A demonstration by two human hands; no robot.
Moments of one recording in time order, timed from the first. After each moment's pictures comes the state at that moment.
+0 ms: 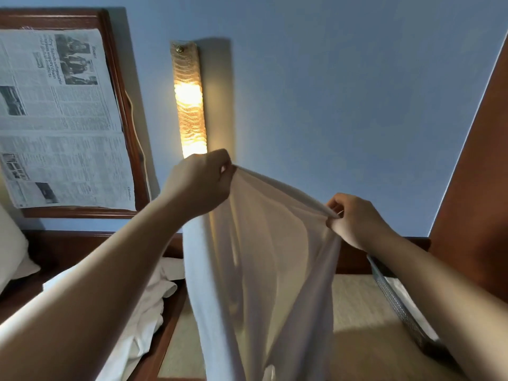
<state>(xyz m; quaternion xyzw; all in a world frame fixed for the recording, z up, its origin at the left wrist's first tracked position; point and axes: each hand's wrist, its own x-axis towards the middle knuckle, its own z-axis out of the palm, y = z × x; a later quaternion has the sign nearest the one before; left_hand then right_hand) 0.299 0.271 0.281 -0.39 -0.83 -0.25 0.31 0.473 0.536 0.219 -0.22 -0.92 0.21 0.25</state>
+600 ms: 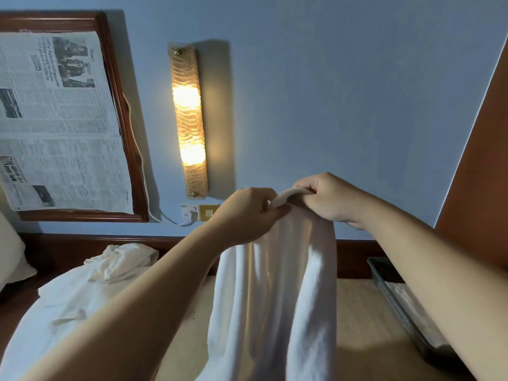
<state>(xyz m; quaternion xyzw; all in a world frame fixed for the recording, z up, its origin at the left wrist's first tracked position) 0.337 0.330 0.243 -0.47 -0.81 -0.33 0.11 0.447 0.507 0.279 -0.07 -0.93 0.33 0.15</state>
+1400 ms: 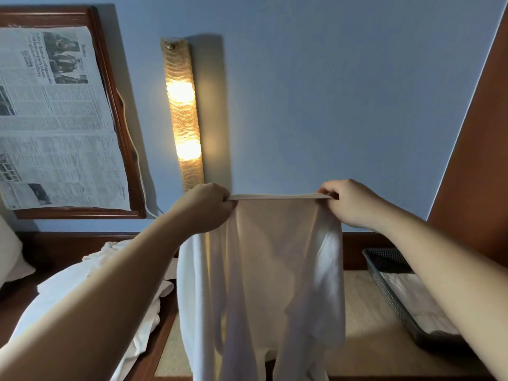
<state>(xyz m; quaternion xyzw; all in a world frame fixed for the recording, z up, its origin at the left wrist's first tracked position) 0.297 0.290 0.243 -0.37 -0.90 -0.22 0.09 0.474 0.552 0.249 -0.16 -0.94 0.23 0.19</state>
